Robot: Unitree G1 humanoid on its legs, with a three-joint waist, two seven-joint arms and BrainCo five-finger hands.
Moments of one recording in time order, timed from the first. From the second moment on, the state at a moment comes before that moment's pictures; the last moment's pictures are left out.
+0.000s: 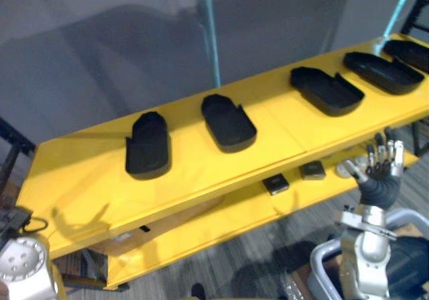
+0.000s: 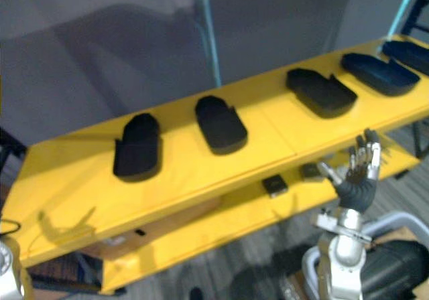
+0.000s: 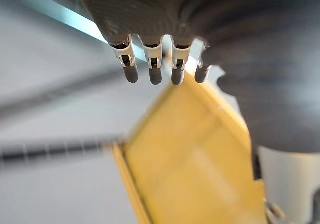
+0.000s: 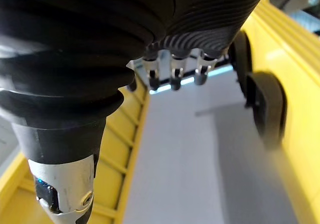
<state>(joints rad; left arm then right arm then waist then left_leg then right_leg) 0.19 0.26 0.70 -0.26 -0.06 -0.47 0.74 0.15 -0.16 -0.21 -0.17 0.26 -0.46 -0.18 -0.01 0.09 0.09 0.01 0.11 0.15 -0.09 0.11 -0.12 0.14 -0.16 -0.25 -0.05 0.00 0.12</state>
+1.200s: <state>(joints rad) 0.22 0.06 0.29 0.89 -0.51 -0.21 0.37 0.19 -0.05 -0.16 0.52 0.08 -0.39 -0.46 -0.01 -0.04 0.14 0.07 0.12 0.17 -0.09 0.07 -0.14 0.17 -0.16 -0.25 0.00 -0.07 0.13</state>
